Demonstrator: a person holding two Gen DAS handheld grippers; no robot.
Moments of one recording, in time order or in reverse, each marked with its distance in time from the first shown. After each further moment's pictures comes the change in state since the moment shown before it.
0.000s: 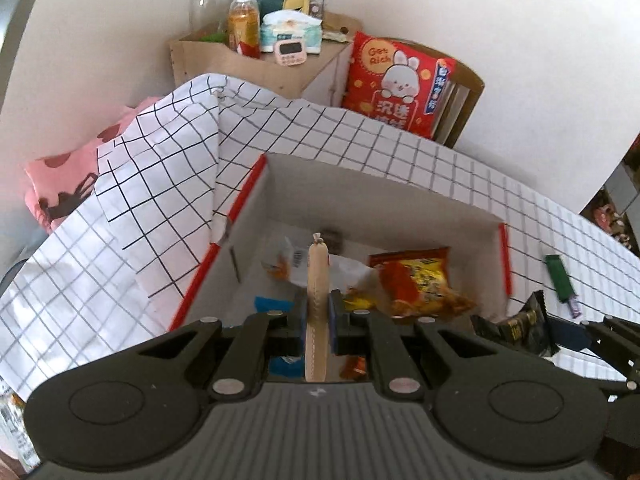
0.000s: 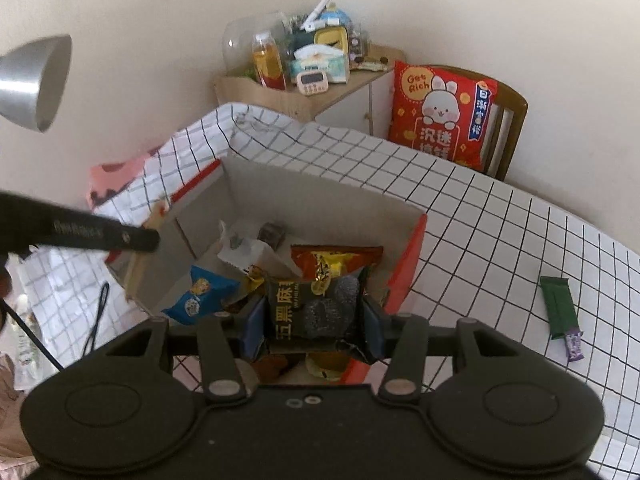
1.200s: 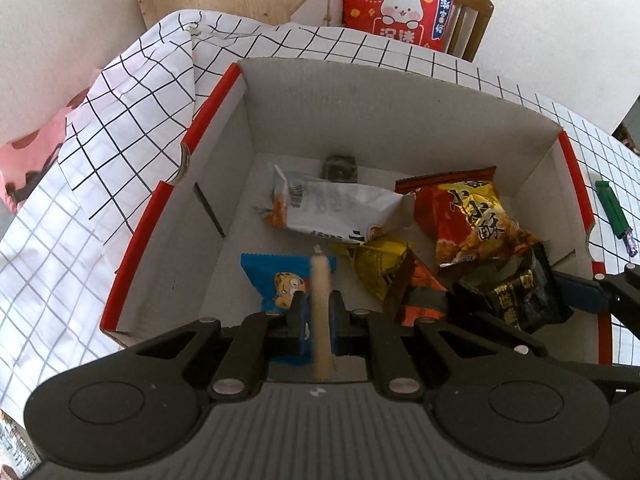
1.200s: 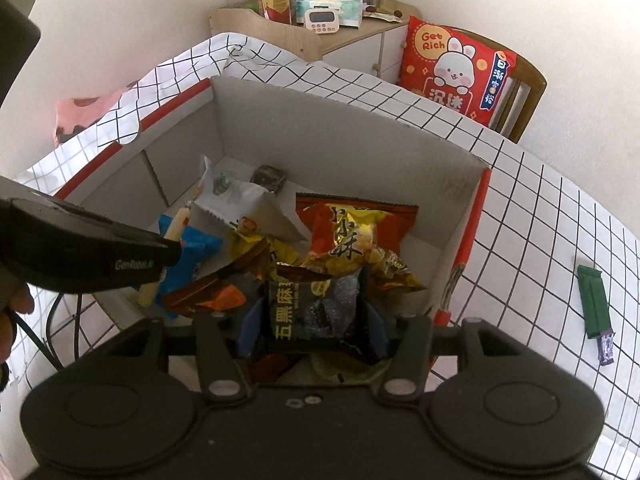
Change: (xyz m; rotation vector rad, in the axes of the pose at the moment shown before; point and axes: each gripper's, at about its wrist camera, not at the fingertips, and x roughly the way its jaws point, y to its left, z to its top) left arm 0.081 -0.010 -0.025 0.110 0.156 0.049; right arm 0.074 0.027 -0.012 -0.064 0.122 -0.061
